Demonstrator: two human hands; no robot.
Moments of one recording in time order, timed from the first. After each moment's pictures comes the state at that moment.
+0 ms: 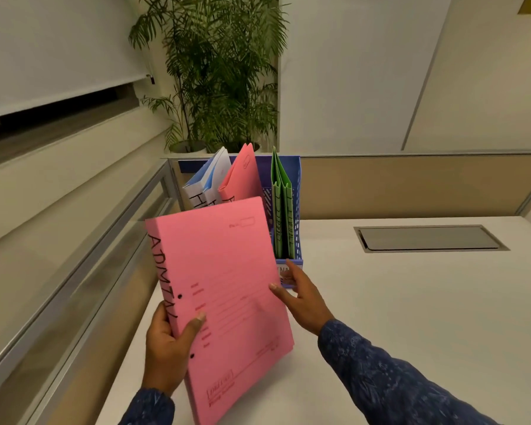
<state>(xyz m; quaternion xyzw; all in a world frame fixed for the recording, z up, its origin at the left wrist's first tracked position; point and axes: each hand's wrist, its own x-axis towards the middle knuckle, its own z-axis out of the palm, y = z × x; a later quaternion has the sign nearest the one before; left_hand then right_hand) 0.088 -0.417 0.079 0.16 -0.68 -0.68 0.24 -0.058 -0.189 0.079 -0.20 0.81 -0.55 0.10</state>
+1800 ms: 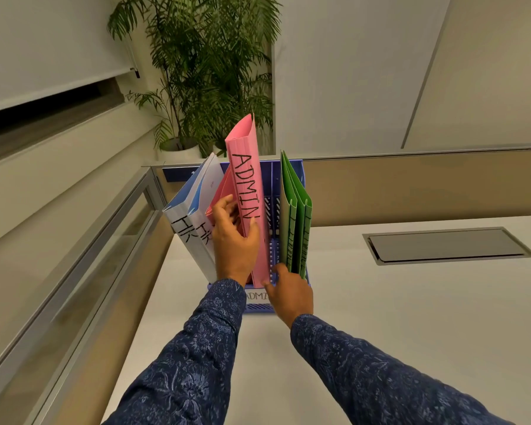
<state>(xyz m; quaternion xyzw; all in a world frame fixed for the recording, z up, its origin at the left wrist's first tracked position) -0.164 -0.376 0.156 0.06 -0.75 -0.53 0.39 -0.172 -0.266 0.039 -0.10 0.95 -0.29 -0.06</state>
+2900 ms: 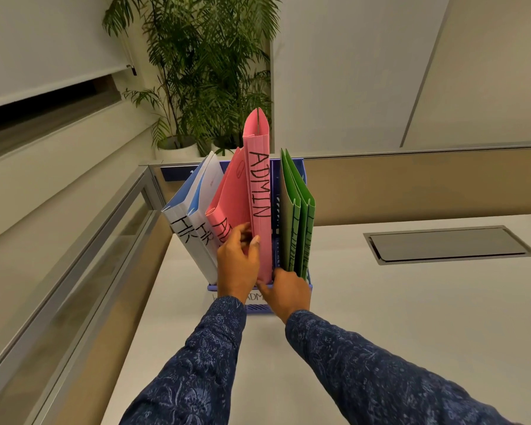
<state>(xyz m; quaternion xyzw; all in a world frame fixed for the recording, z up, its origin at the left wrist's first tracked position) -0.153 -0.377 0.126 0.08 -0.81 -0.48 0.31 -0.183 -0.276 0.037 -0.09 0.96 -0.28 -0.04</state>
